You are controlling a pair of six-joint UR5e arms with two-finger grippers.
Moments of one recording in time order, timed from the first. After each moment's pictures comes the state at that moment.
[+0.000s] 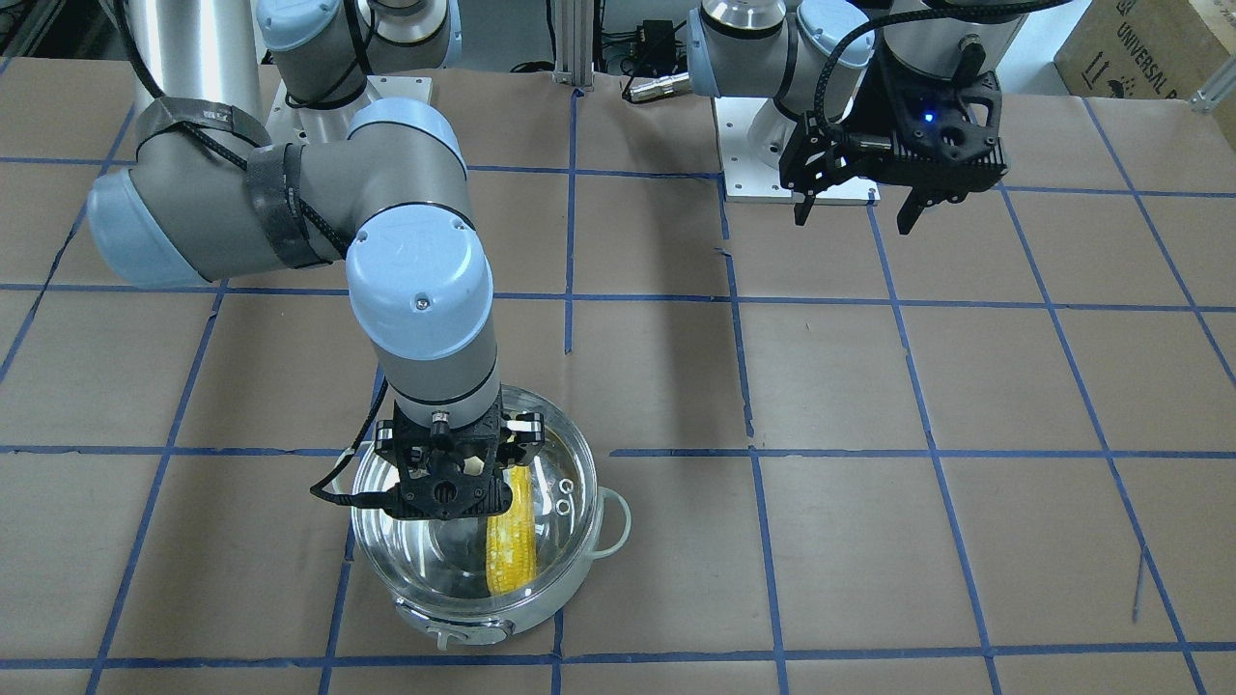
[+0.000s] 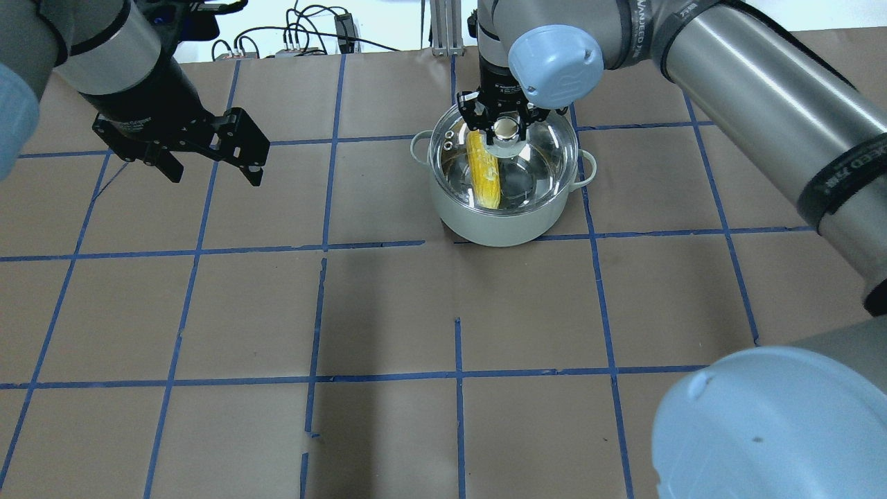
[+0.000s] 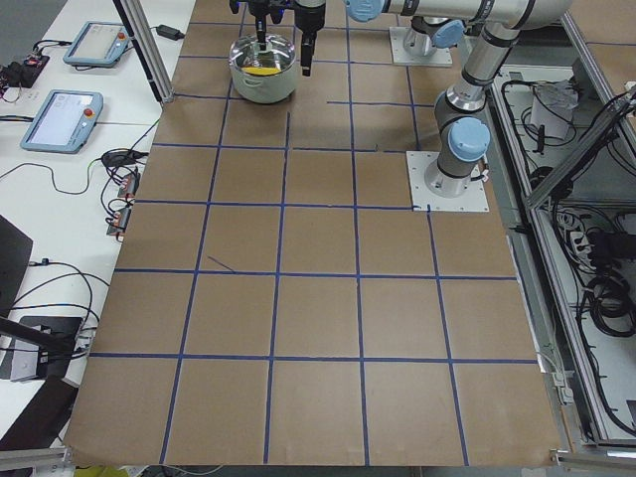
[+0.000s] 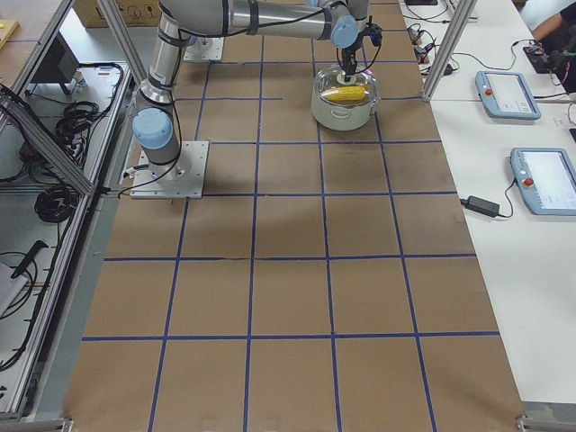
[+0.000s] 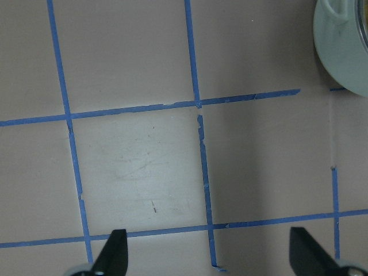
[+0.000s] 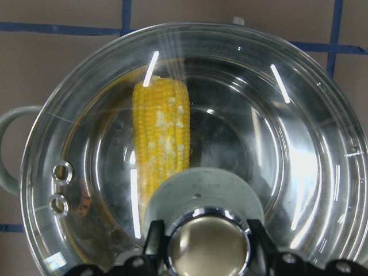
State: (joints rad) left arm -1.56 -1.51 -1.58 -1.60 1.58 0.11; right arm 1.82 -1.07 1.28 -1.81 -1.61 0.18
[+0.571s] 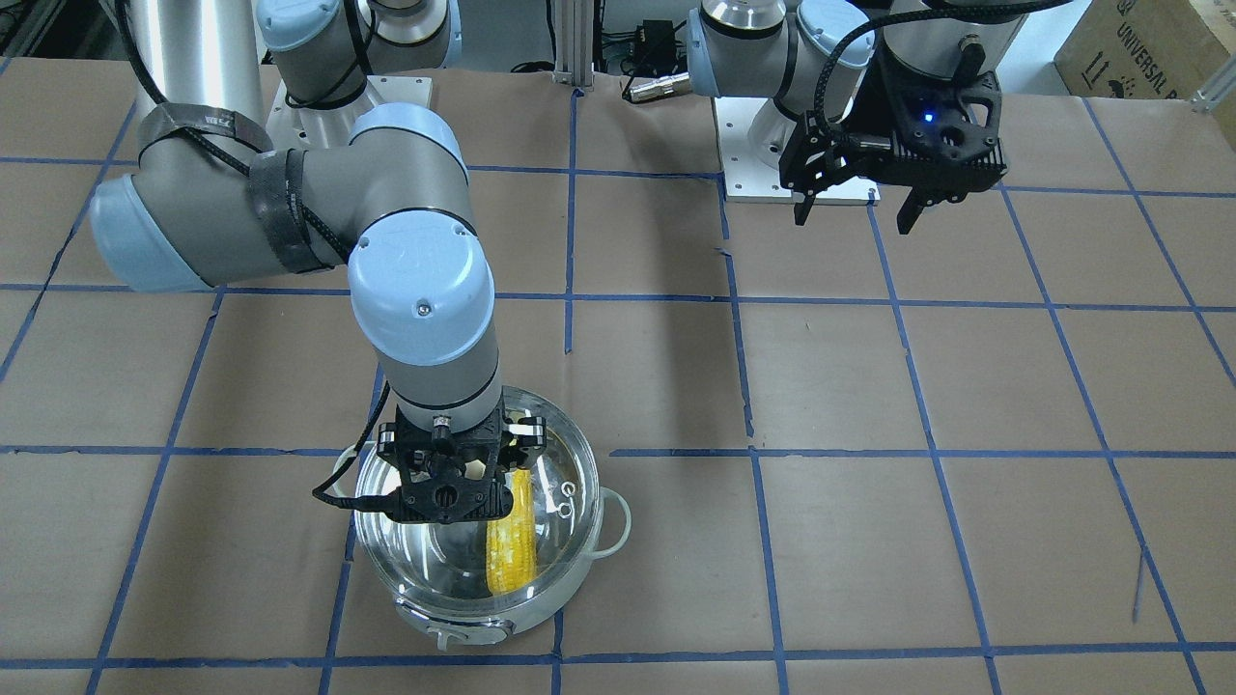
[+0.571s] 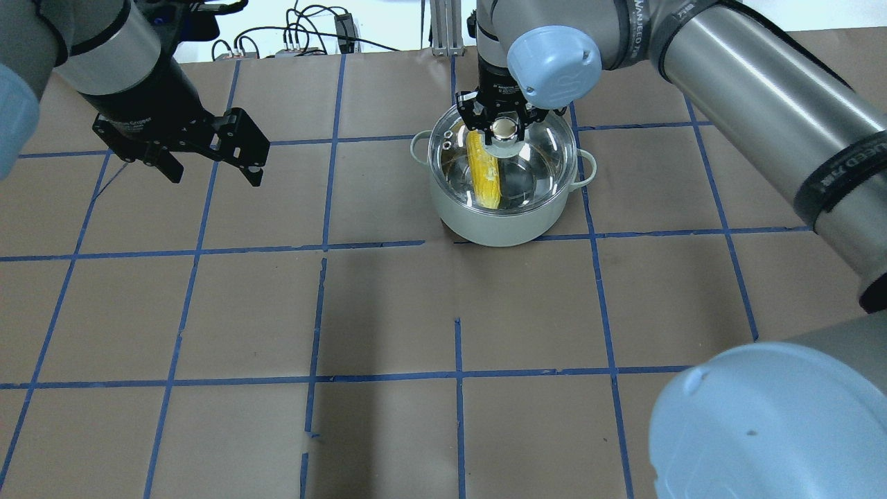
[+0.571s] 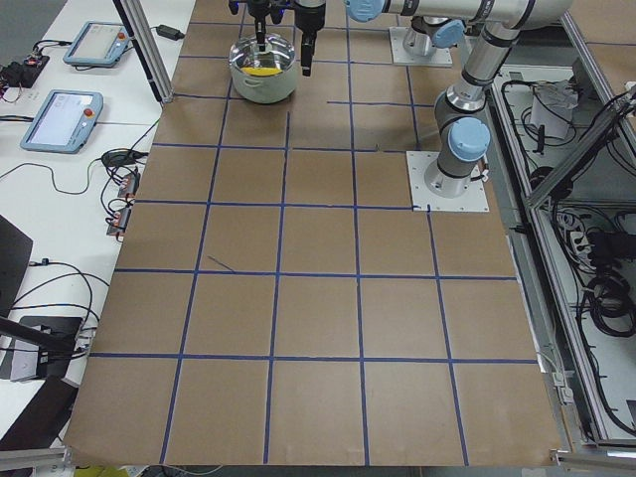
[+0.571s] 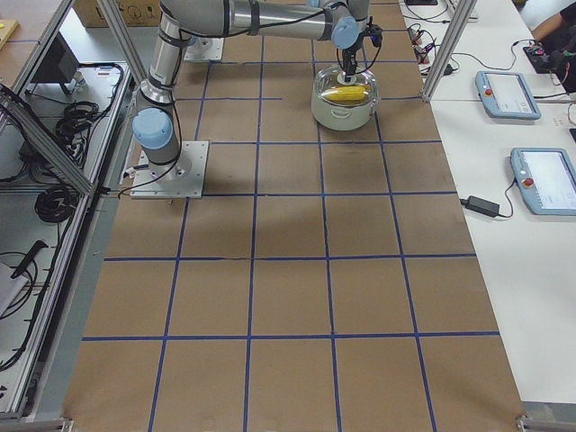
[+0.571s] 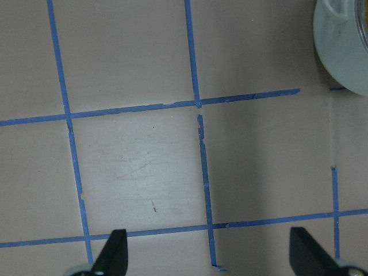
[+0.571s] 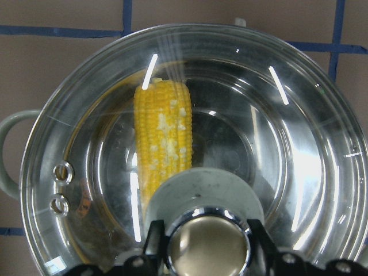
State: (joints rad) left arm -1.56 -1.51 -1.58 -1.60 1.58 0.11; right arm 1.82 -1.06 1.28 -1.81 -1.60 0.19
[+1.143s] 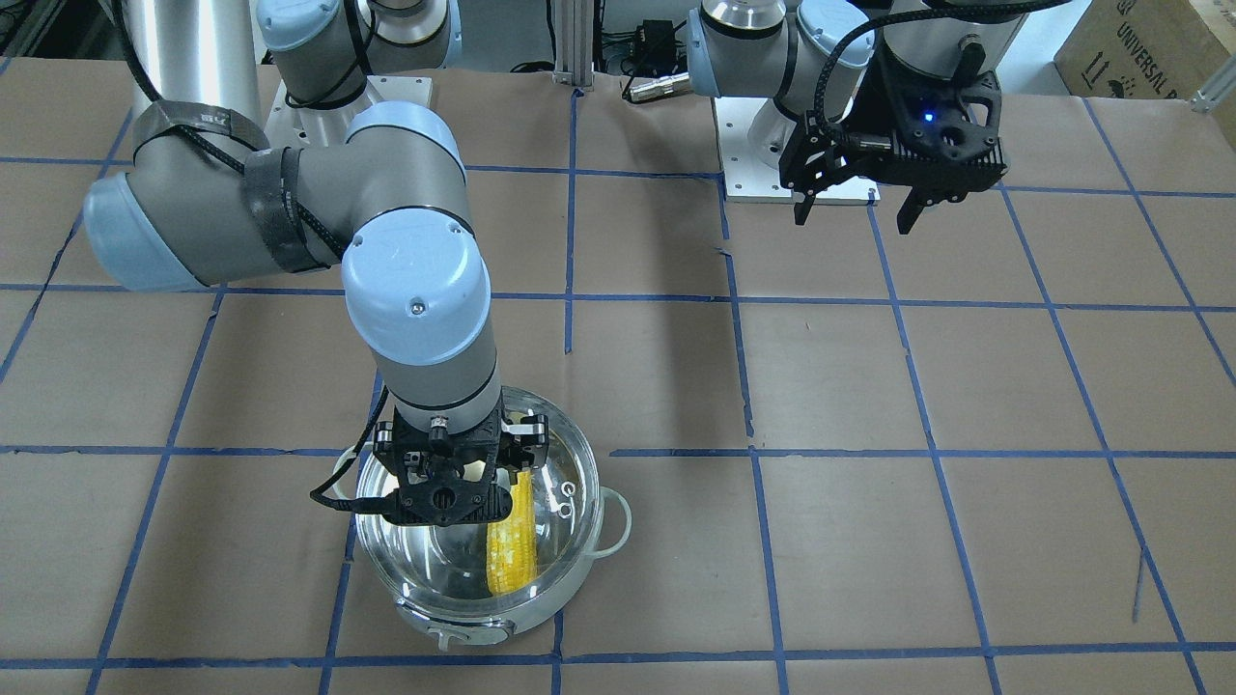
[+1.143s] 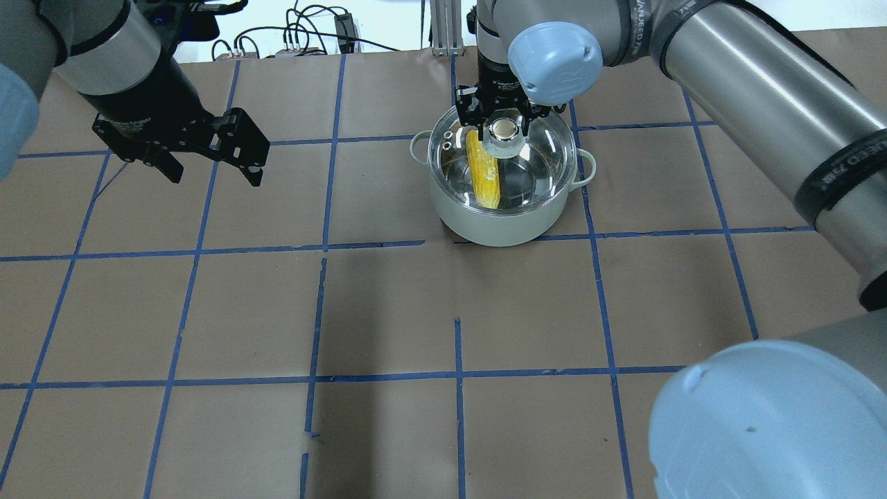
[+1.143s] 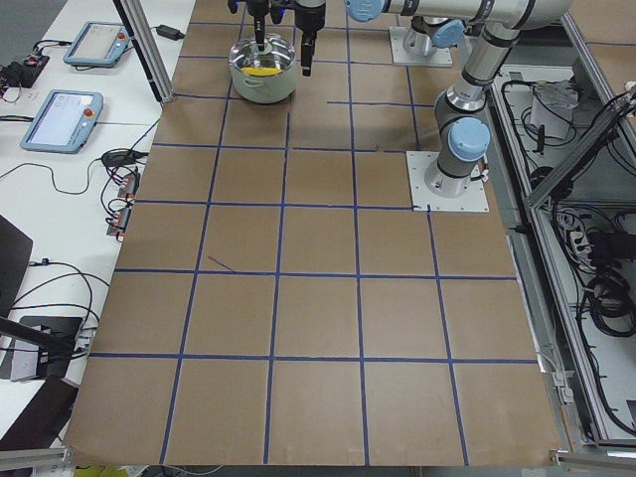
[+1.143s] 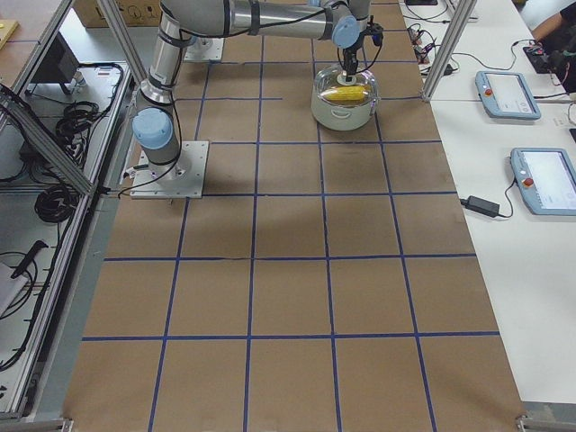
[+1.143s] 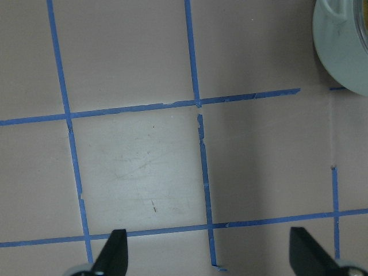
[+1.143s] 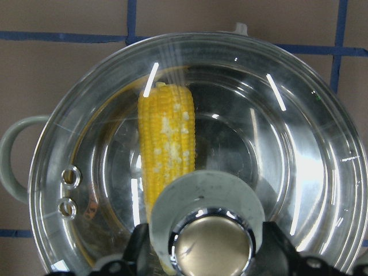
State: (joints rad) left arm -1.56 -1.51 -1.58 -1.60 1.58 0.11; right arm 1.81 -1.06 1.26 -1.81 -1.59 0.19
